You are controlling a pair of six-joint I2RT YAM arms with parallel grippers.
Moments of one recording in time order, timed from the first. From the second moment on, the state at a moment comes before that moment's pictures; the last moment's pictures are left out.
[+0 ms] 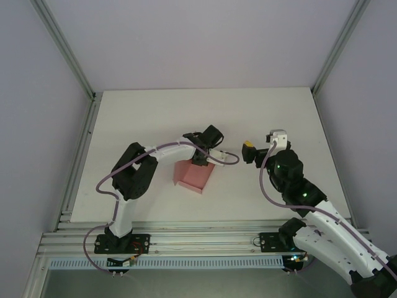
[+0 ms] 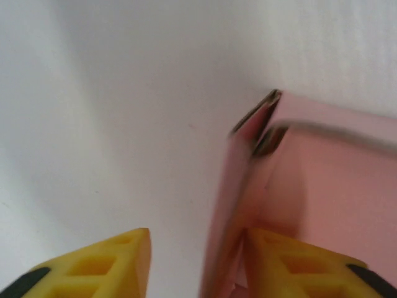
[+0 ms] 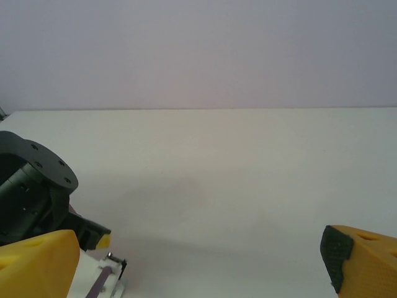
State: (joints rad) left arm -0.78 2.05 1.48 -0.57 -0.22 1.12; right arm 0.61 0.69 0.63 -0.20 0.38 0.18
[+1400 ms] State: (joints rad) left arm -0.37 1.07 0.83 -0.45 -0.50 -0.52; right arm 0.57 1.88 1.17 -0.35 -0.30 0.09
